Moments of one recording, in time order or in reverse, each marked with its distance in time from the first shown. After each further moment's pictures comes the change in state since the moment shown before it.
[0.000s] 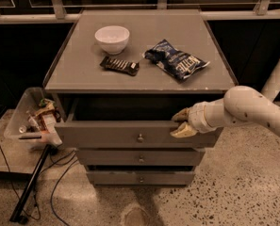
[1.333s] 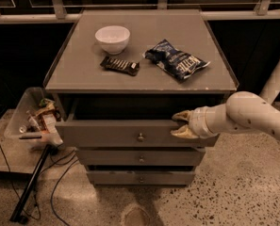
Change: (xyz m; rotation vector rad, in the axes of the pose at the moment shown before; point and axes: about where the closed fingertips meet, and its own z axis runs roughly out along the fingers) arm 0.003 0.015 -0.008 0.011 -0.007 -0.003
